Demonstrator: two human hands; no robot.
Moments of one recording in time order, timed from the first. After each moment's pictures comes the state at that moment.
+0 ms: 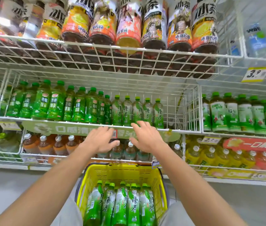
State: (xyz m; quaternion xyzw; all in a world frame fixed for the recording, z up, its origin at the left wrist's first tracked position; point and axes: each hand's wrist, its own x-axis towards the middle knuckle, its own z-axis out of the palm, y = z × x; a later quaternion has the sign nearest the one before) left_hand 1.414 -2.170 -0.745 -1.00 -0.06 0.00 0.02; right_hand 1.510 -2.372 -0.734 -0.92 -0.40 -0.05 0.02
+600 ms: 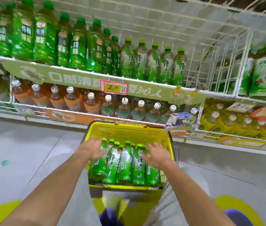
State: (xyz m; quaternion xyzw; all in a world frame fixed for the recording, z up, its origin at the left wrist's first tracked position) left_hand 1.336 -2.142 -0.985 -0.94 -0.20 0.25 -0.14; right_hand 1.457 -2.423 -0.979 -0.93 -0.27 0.26 -0.02
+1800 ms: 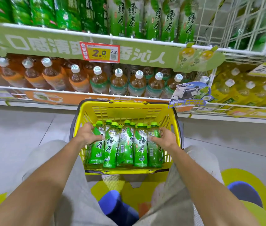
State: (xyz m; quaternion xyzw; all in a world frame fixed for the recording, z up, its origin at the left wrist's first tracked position) left_hand 1.352 -2.134 -1.062 -0.82 -0.37 0.19 -0.39; right_hand 1.476 -2.458 -1.064 -0.91 -0.02 0.29 0.29
